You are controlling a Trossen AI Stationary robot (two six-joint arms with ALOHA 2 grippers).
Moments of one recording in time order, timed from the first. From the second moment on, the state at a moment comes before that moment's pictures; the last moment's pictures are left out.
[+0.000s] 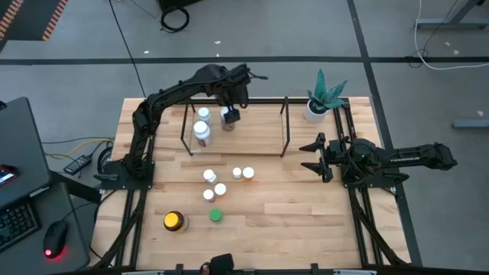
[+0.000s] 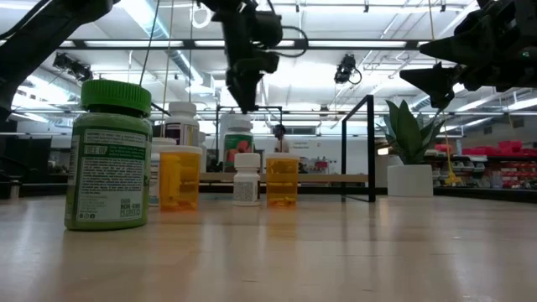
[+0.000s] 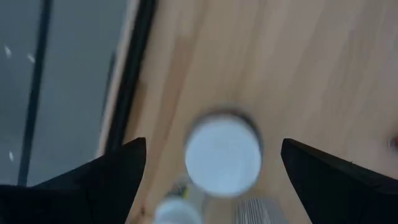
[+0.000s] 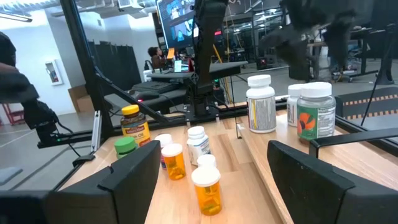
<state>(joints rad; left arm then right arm) 0.48 2.08 2.15 -1.34 -0.13 0.23 -0.04 0.29 0.01 0.37 -0.02 0.16</state>
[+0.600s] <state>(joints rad) 0.46 2.22 2.15 -1.21 -0.33 0.25 -0.04 0.29 0.01 0.37 -0.02 0.16</state>
